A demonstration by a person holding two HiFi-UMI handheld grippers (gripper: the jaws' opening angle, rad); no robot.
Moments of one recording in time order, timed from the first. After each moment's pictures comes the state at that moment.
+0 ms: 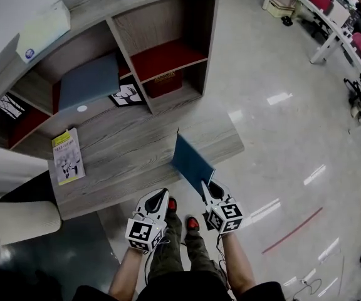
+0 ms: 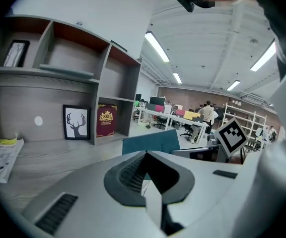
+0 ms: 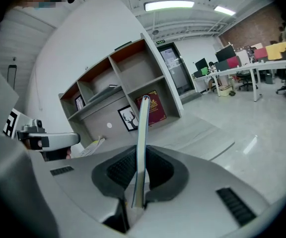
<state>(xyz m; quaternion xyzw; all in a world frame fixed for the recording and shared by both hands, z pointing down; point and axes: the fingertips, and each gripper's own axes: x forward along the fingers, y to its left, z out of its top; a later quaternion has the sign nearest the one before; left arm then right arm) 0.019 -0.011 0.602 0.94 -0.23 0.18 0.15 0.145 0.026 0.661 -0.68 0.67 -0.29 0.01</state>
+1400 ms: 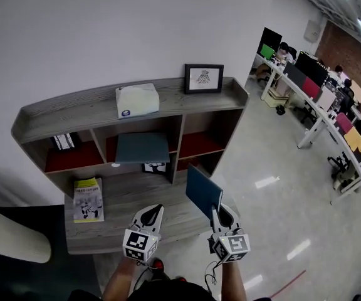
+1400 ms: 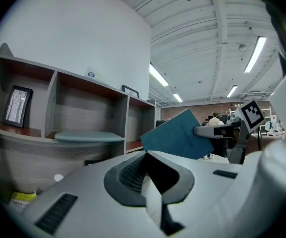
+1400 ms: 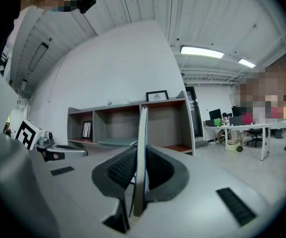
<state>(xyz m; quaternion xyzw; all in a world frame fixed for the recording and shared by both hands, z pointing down) -0.046 -0.138 0.441 0.96 -0.27 0.06 0.06 0.117 -0.061 0.408 -0.72 0.69 -0.04 0.01</state>
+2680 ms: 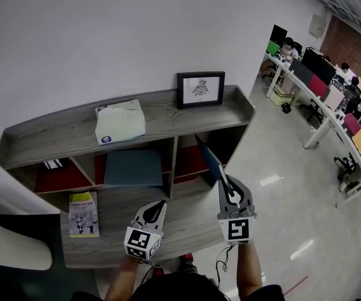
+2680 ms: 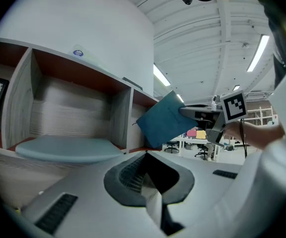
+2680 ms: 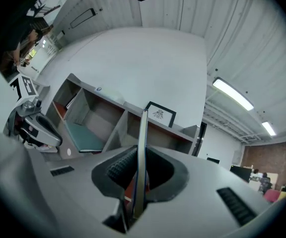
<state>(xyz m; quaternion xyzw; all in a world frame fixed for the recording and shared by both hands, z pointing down) 0.032 -0.230 0.431 0.96 -0.27 0.05 0.05 0.196 -0.196 0.321 -0.70 0.67 0.18 -0.16</state>
